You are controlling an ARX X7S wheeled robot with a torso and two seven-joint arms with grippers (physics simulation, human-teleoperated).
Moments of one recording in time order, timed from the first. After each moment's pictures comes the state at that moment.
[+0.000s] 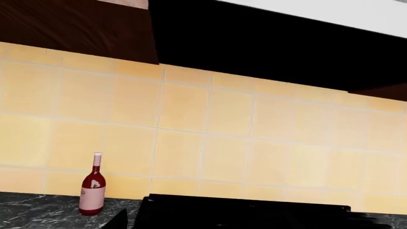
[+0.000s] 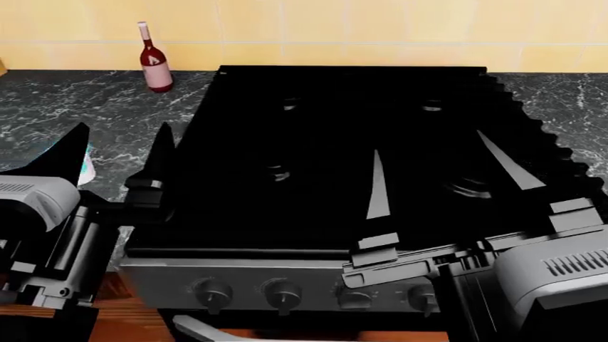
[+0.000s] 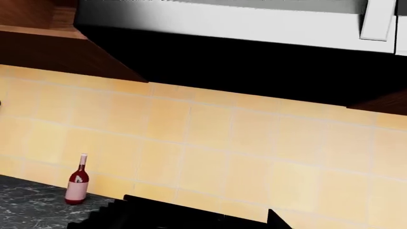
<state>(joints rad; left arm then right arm) -0.32 -0.23 -0.29 0.93 -0.65 -0.87 -0.12 1.18 0.96 -1.41 -1.03 0.84 0.20 1.39</state>
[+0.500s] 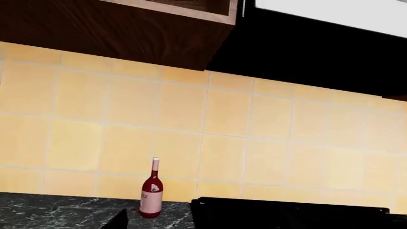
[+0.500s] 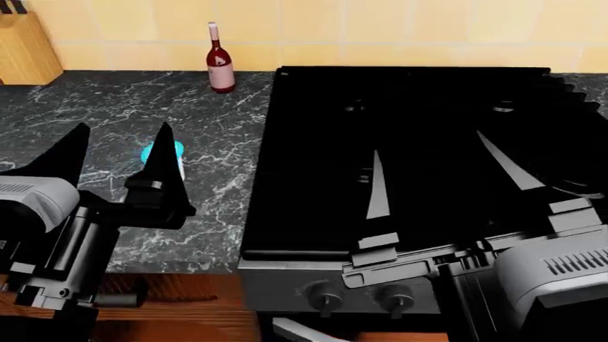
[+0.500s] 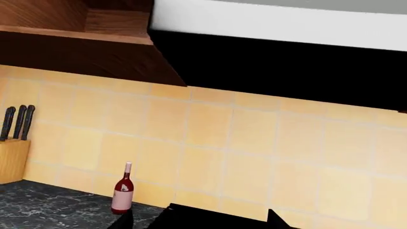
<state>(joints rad) -0.31 -0.25 -0.28 0.93 -0.67 -0.86 -0.14 1.19 0.96 -1.42 -1.02 0.84 0.18 1.39</state>
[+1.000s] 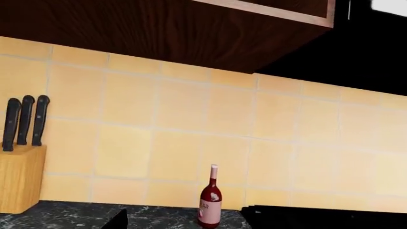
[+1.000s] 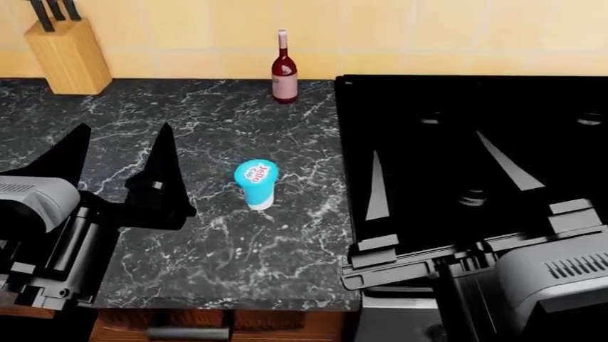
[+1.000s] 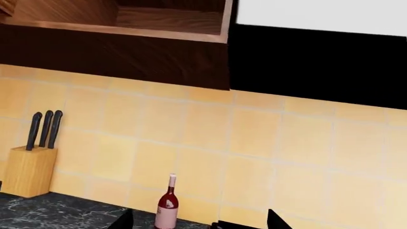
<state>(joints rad) -0.31 -0.26 -0.27 0.92 -0.69 -0.85 -0.15 1.19 0.96 -1.44 -1.02 0.83 0.18 1.39</state>
